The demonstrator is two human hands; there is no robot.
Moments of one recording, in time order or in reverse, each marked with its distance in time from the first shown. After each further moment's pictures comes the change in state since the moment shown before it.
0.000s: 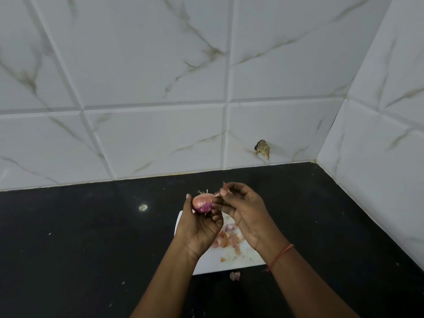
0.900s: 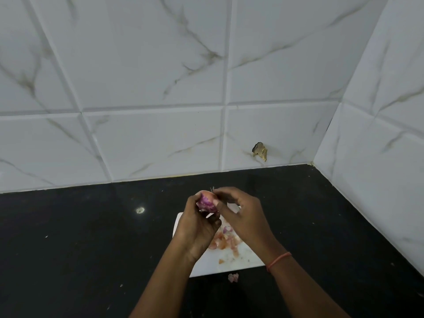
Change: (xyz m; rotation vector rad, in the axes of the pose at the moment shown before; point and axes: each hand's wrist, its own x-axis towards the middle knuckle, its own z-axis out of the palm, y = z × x) left_hand -0.009 -0.004 0.007 0.413 -0.020 0.216; right_hand -0.004 0.008 -0.012 -0.958 -0.067 -0.536
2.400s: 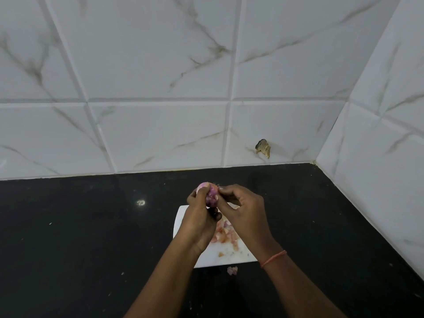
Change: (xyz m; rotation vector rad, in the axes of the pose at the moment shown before) left_hand -0.004 -0.004 0.008 0.092 0.126 0.120; right_hand -0.007 -0.005 0.007 -0.018 0.121 -0.113
